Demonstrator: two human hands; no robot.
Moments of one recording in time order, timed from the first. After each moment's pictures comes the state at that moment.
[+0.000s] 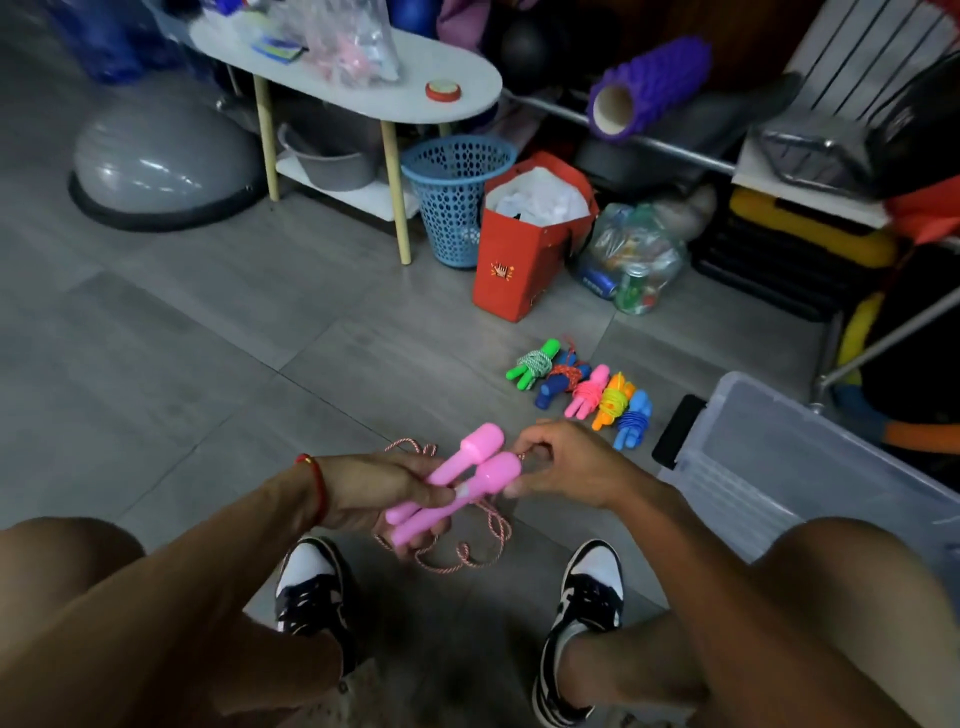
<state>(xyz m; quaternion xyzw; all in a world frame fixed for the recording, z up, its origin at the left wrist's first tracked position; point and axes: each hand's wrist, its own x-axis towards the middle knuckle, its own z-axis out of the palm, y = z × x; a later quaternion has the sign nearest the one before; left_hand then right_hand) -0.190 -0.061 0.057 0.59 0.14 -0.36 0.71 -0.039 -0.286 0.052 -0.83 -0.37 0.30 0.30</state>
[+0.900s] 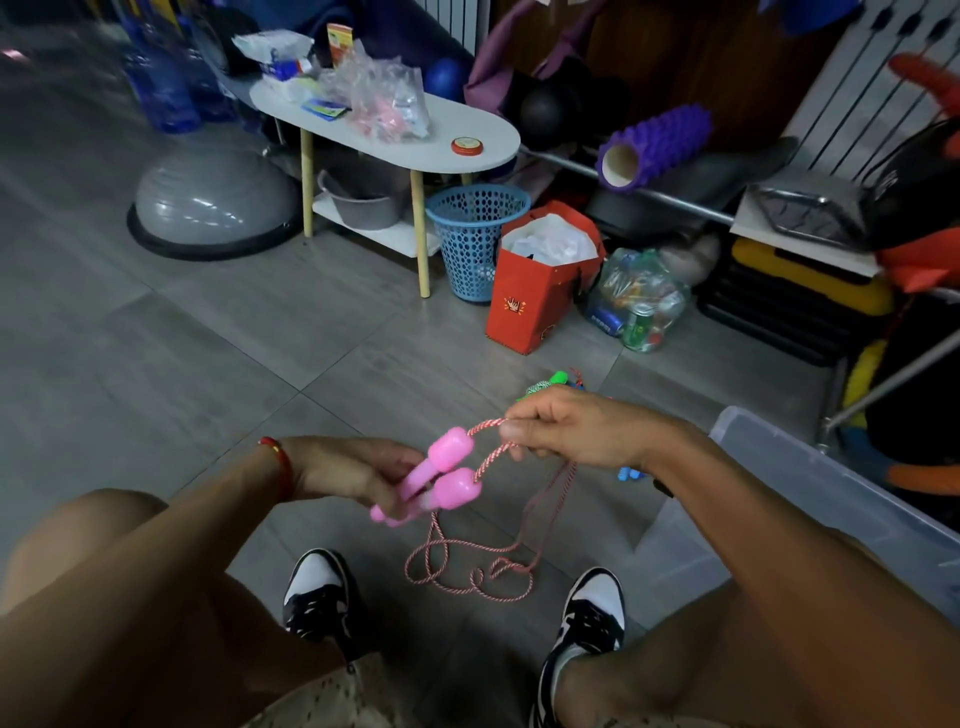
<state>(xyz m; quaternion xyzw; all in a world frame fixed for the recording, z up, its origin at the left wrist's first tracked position) -0.211 -0.034 0.113 0.77 -0.02 -0.33 0.54 -0.046 -0.271 0.169 -0.72 -0.51 0.38 0.27</state>
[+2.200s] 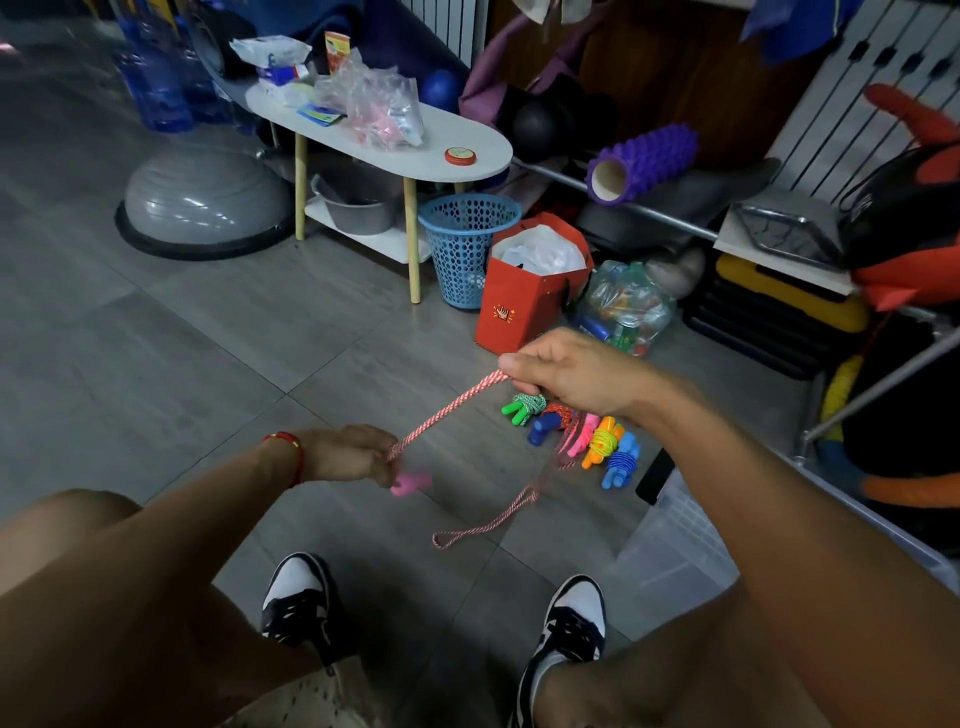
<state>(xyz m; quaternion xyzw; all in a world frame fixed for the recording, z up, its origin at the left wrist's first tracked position) -0.188 -0.017 0.079 0.87 0.11 -0.24 0.41 -0.026 -0.262 0.212 -0.78 -0.48 0.28 0.28</state>
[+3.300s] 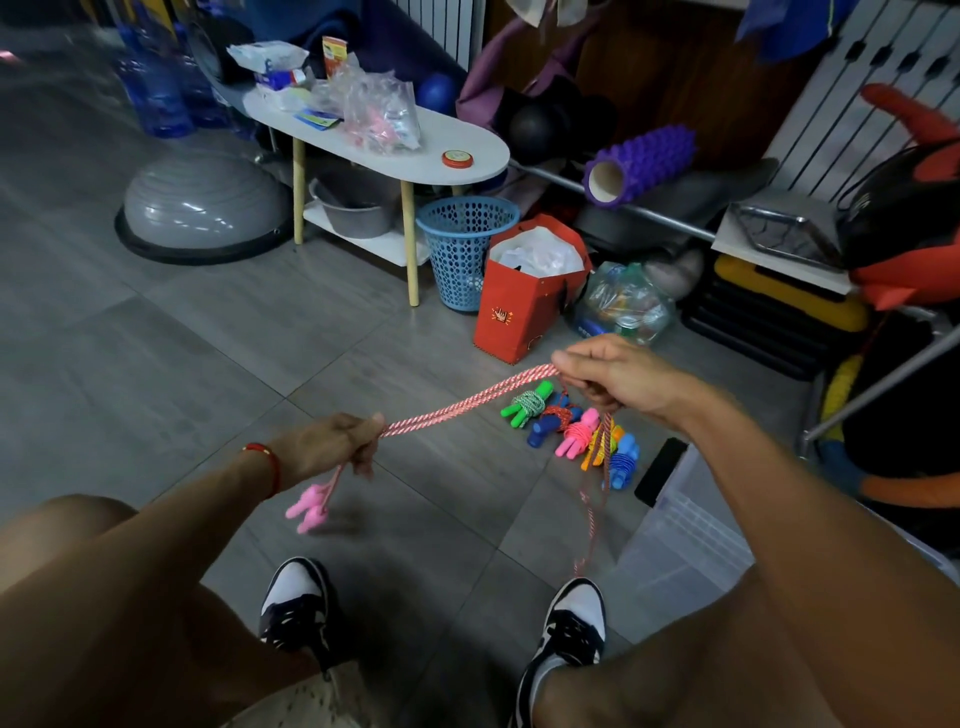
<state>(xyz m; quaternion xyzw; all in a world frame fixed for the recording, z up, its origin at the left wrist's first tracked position) -0.195 -0.012 0.080 0.85 0.20 -0.11 0.48 0.012 -0.300 0.194 -0.78 -0.37 0.33 0.37</state>
